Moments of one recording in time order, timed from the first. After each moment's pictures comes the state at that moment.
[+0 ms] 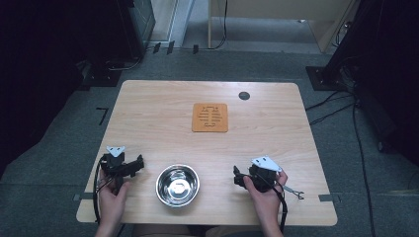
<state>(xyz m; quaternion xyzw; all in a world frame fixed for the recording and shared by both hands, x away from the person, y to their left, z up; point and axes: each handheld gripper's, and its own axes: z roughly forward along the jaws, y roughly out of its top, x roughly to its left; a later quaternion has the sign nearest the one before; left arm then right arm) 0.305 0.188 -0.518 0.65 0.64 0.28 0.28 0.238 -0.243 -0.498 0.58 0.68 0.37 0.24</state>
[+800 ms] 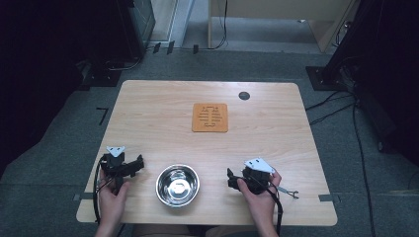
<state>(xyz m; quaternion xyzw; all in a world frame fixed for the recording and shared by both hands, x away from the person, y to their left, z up) 0.305 0.188 -0.518 0.65 0.64 0.28 0.28 0.234 -0.226 -0.498 0.56 0.70 0.38 0.23</state>
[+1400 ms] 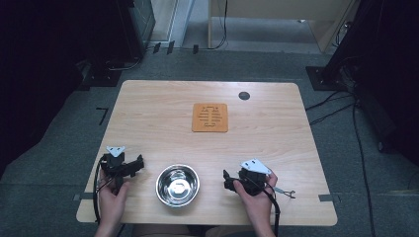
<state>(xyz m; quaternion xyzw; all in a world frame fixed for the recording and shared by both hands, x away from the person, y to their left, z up) 0.305 0.188 -0.518 0.65 0.64 0.28 0.28 0.232 -0.215 -0.498 0.56 0.70 0.38 0.22</state>
